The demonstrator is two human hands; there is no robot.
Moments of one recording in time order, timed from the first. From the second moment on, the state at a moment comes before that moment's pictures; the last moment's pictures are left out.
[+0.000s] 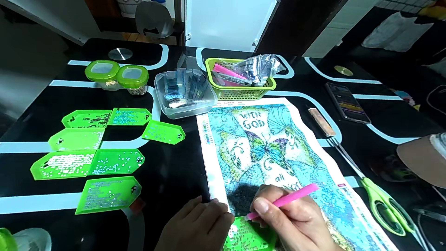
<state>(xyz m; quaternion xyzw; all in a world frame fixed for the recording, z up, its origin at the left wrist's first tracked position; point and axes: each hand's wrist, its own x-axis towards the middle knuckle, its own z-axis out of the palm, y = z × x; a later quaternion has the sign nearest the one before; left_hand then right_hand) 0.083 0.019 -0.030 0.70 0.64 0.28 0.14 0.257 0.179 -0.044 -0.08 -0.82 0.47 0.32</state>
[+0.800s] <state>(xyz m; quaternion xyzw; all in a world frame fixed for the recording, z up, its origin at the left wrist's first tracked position) 0.082 0.020 -0.029 0.70 0.64 0.27 0.16 0.250 0.182 -0.051 -0.15 -0.75 0.55 0.34</state>
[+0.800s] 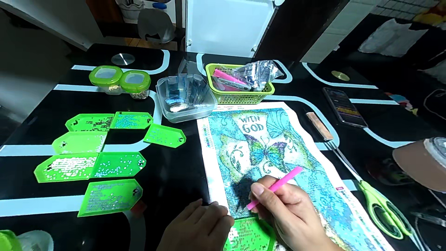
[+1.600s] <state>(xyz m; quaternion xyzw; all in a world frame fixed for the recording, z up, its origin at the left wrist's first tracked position) 0.083 0.019 -0.030 0.71 0.64 0.28 0.14 0.256 0.180 -0.050 -0.06 -0.85 0.42 0.32</state>
